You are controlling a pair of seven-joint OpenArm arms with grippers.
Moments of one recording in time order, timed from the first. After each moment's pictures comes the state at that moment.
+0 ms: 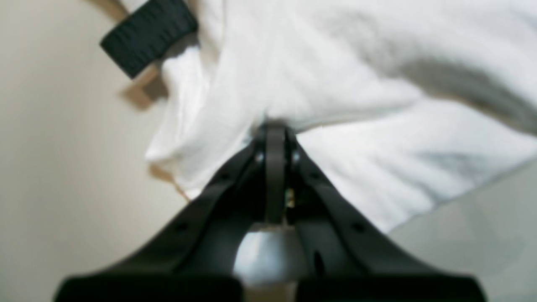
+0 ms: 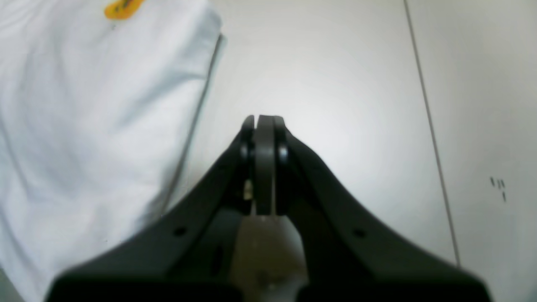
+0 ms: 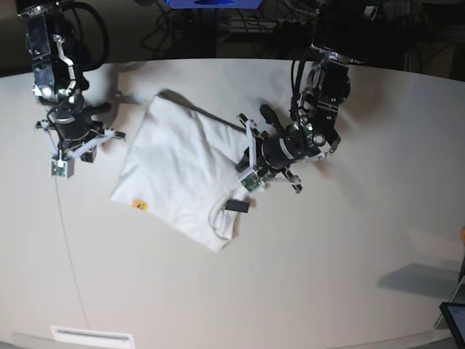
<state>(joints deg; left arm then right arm) -2.2 -10.8 13.5 89.0 -2.1 -34.8 41.7 -16.5 21.2 -5.1 107.6 24.5 -17.8 -40.0</state>
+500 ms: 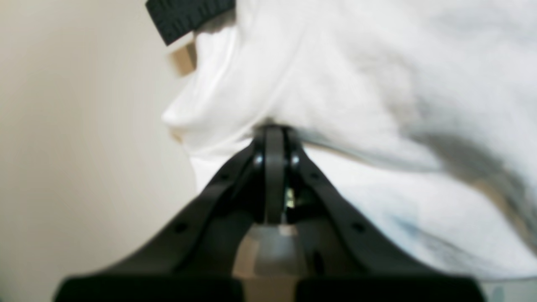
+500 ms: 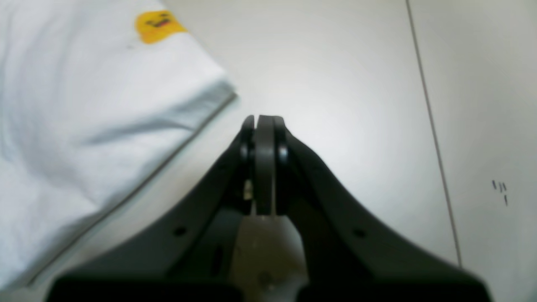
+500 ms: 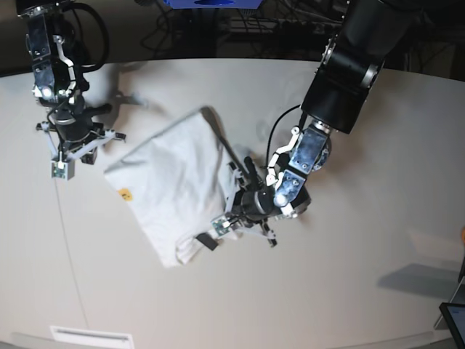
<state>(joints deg) -24.4 -8.3 29.0 65.5 6.2 -34.3 35.0 -16.2 21.2 -5.1 107.8 24.5 -17.7 -40.0</state>
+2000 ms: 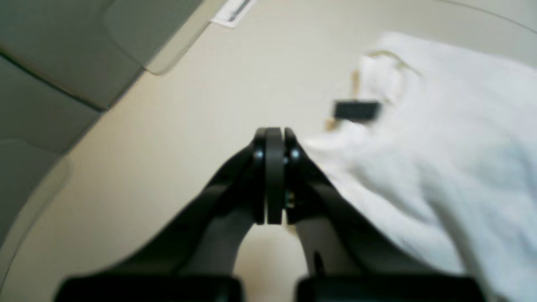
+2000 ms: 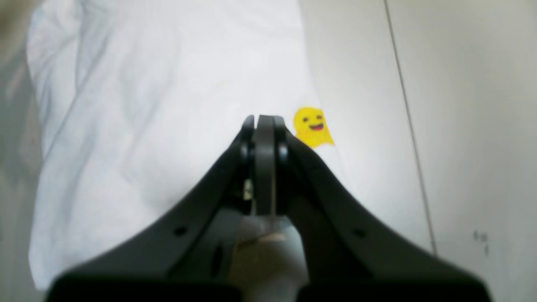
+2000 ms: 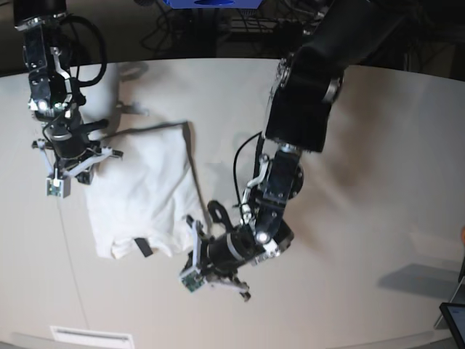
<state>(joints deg) -24.8 3.7 14.1 76.0 15.6 -37.8 26.8 -11.6 22.6 -5.1 107.7 24.5 -17.5 -39.6</state>
